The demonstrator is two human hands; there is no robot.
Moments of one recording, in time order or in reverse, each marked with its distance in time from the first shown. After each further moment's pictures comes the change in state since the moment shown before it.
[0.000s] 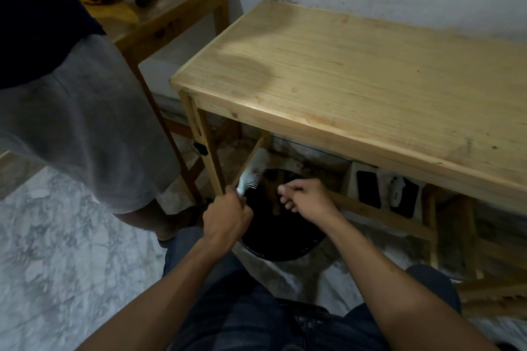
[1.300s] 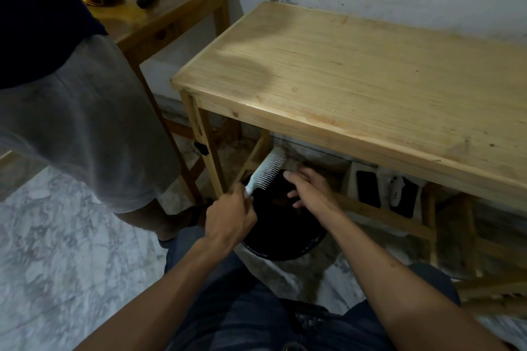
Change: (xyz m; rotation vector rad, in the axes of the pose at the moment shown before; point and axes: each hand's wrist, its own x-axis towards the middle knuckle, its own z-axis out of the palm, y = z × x) left_hand 0.001 -0.008 0.010 0.023 0.072 0.179; right_hand 0.000 -0.008 -0.003 0.158 0.109 0.039
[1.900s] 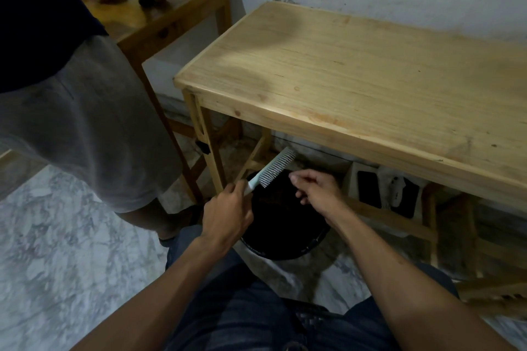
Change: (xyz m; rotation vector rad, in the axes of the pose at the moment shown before) left_hand -0.005 -0.004 -0.008 0.069 0.112 0.149; right_hand 0.002 0.006 -0.011 0.074 -0.060 -0.068
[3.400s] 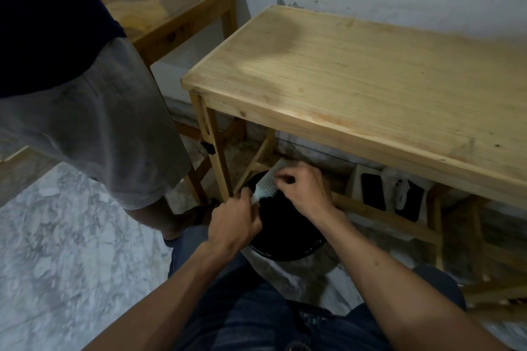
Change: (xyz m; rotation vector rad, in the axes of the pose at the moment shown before) left_hand -0.009 0.009 -0.001 0.009 -0.145 -0.083; right_hand -0.008 -0.019 0.031 -0.768 0.144 -0.448
